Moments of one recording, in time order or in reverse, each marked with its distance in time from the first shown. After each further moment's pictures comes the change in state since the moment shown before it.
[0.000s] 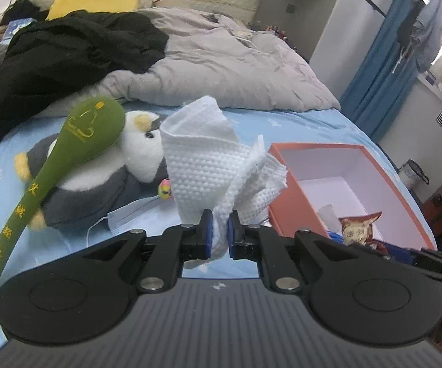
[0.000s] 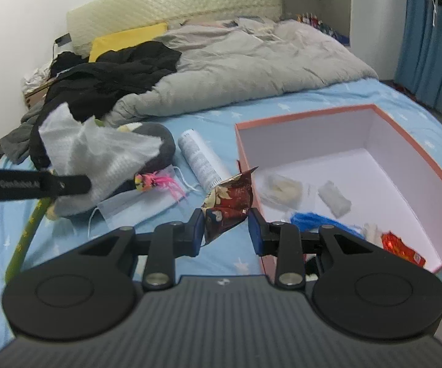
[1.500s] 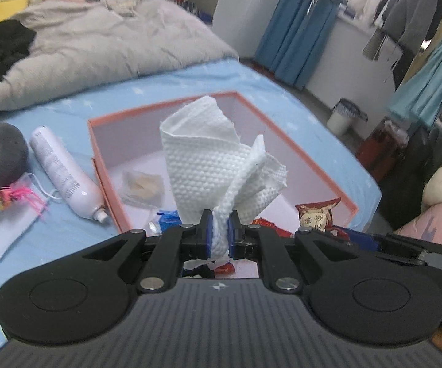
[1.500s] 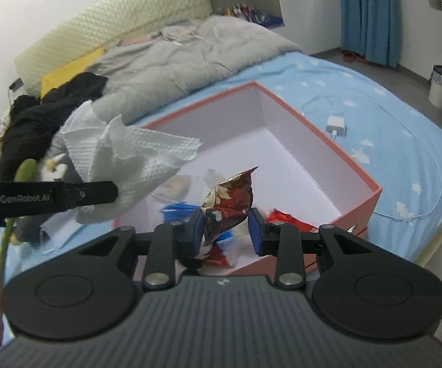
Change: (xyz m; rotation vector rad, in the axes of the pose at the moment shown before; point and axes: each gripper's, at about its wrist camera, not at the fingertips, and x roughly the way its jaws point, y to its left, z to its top) left arm 0.084 -0.218 -0.018 0.233 0.147 -0.229; right arm -0.022 -0.178 -0.017 0.212 0.003 -0.081
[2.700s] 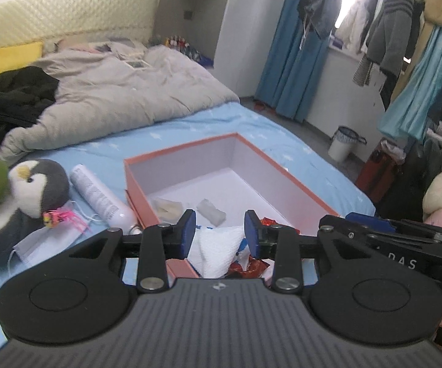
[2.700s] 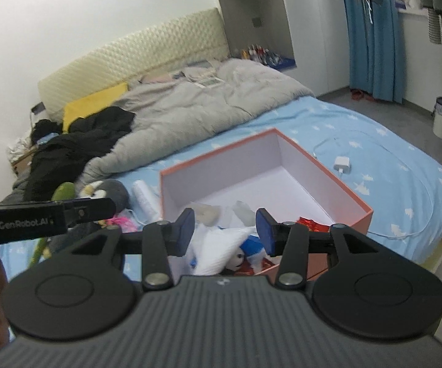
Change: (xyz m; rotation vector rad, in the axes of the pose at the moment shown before) left arm -0.139 0.002 -0.039 0.055 -0.199 0.037; right arm -0.106 0.041 -0.012 -0.031 -0.177 0.058
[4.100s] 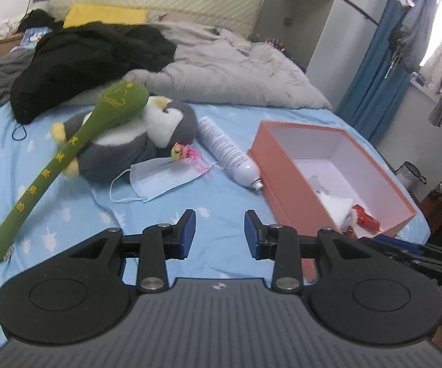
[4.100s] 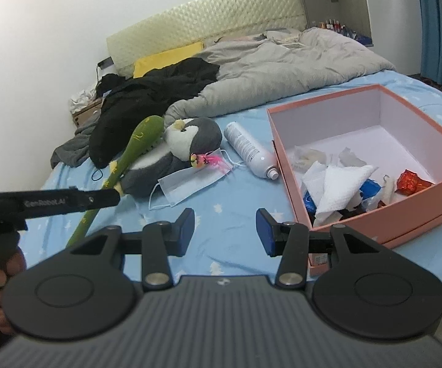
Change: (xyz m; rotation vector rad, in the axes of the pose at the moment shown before) left arm -0.083 0.144 -0.109 -0.260 0.002 0.242; right arm 0.019 0.108 -0.079 -0.111 0.125 0.235
